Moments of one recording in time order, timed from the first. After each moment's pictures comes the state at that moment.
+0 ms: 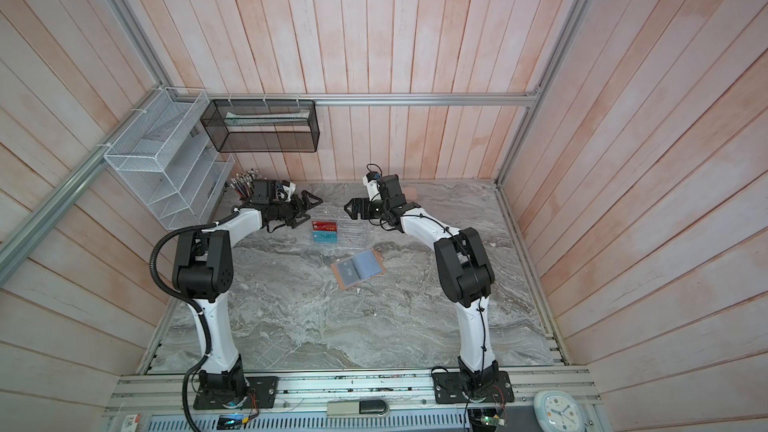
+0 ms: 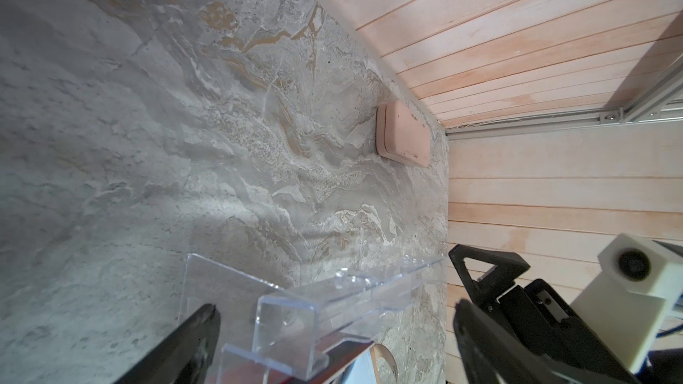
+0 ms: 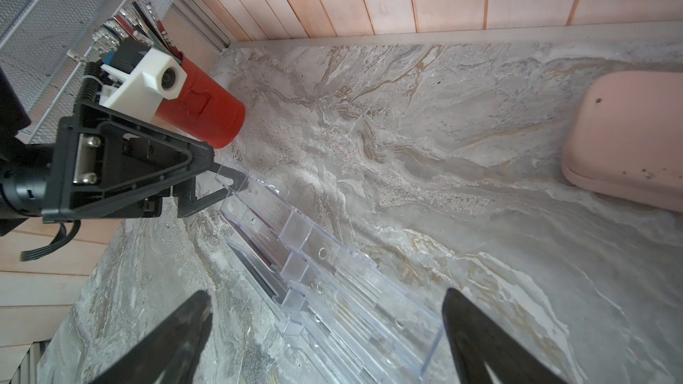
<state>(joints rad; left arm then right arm) -0.07 2.11 1.51 -0.14 0.73 -0.67 0.49 2.10 1.60 -0.09 -0.39 0.36</state>
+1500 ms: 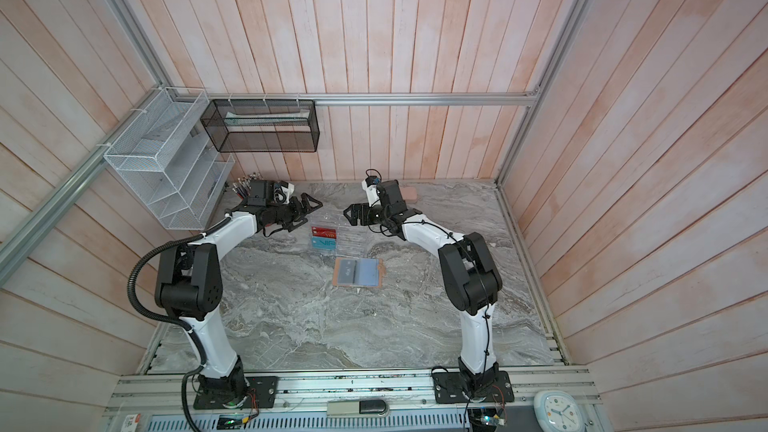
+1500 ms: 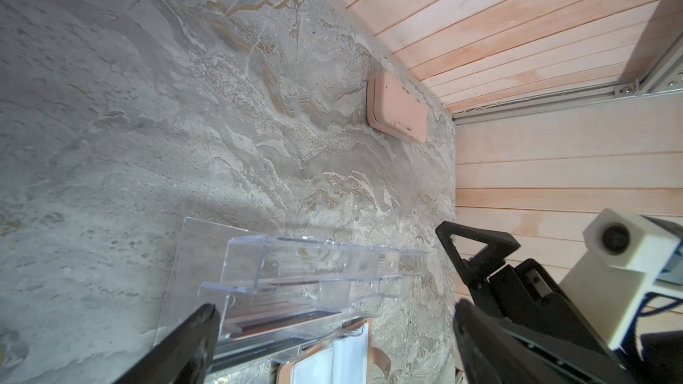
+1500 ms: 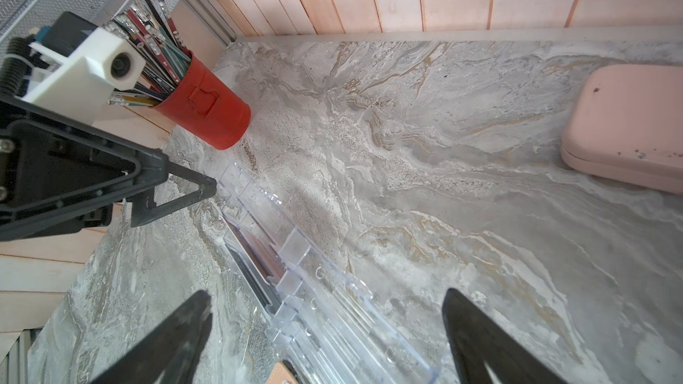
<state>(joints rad) -0.10 1.92 1.40 -0.25 0.65 -0.62 0.52 2.00 1.47 -0.03 -0.36 0.34</state>
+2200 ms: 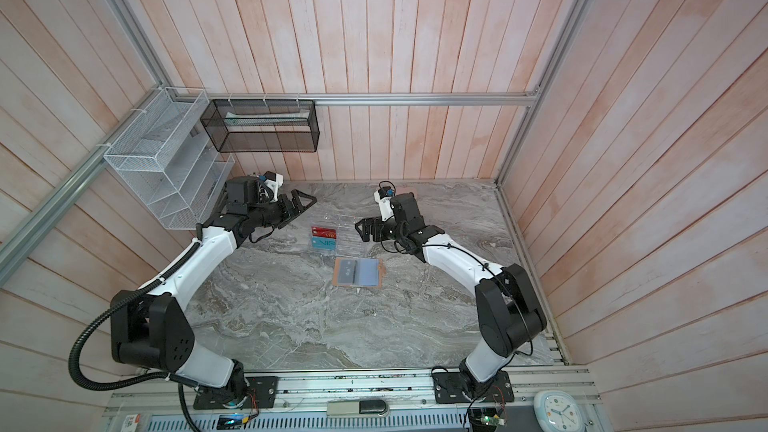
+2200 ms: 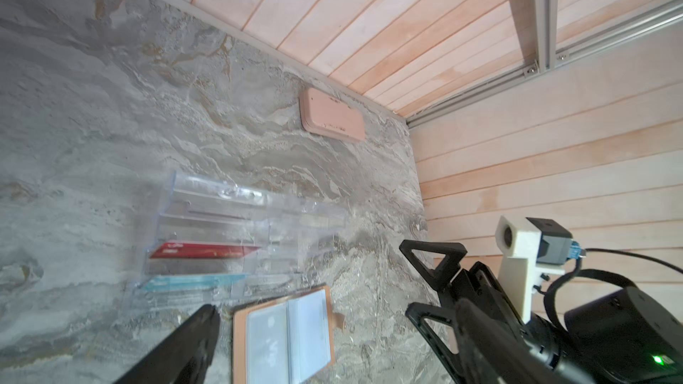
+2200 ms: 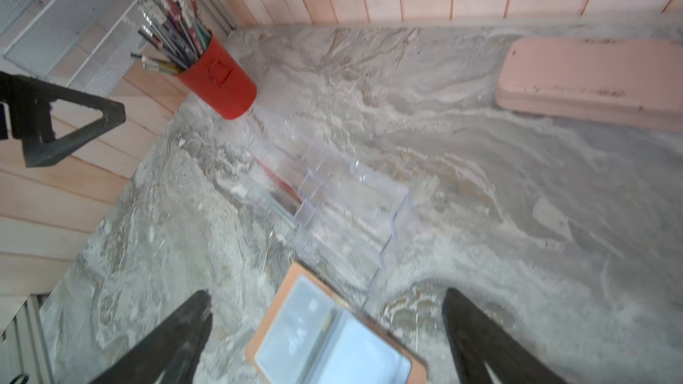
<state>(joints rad) -0.16 1.51 1.21 -0.29 0.60 -0.60 0.55 1.60 1.11 -0.09 -0.27 0.33</state>
